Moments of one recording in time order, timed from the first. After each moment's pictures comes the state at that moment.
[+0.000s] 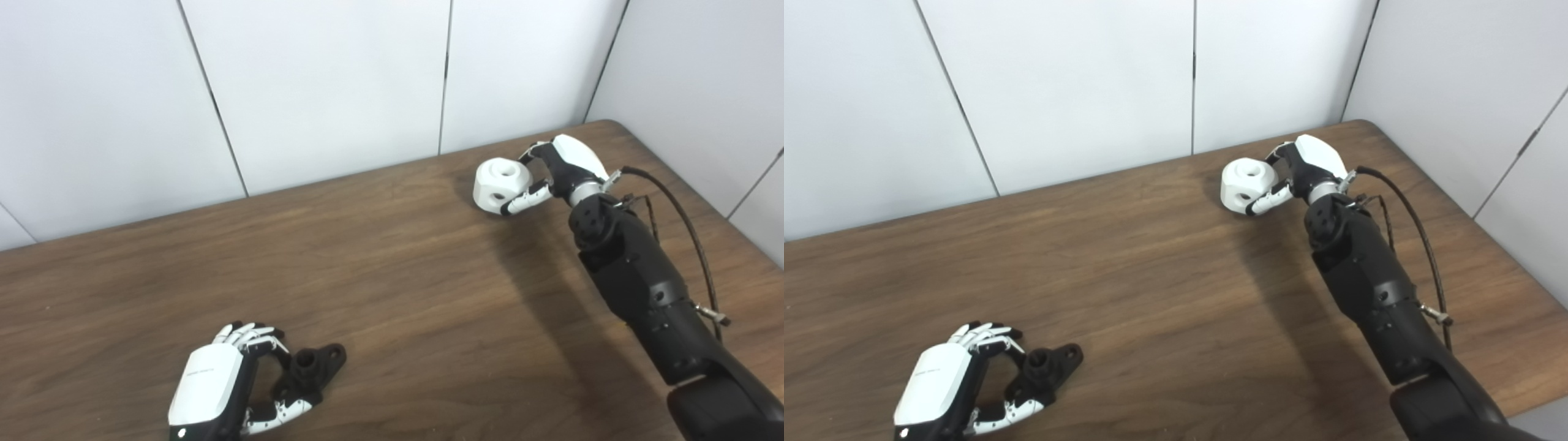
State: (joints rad) left arm 0.02 0.27 -0.38 -0.22 0.92 0.06 -0.05; right arm -0.45 -0.51 0.02 0.20 -0.68 0.47 0.15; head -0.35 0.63
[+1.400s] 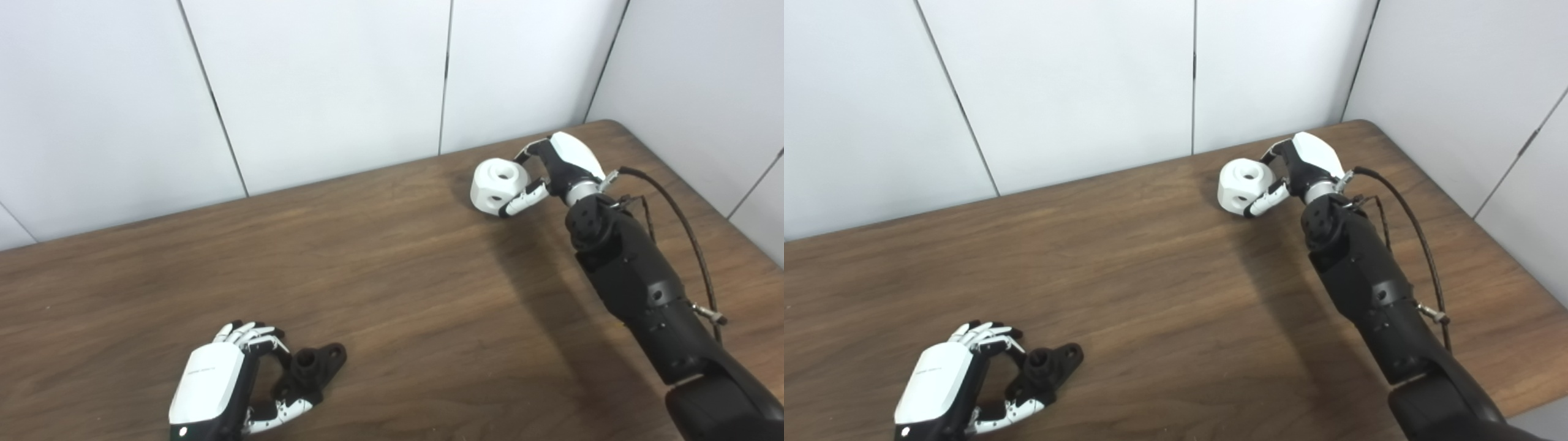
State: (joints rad) left arm 0.02 0.26 -0.38 -0.24 0.94 0.08 -0.07; right arm -0.45 -0.51 0.04 0.20 -0.65 0.46 0.10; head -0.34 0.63
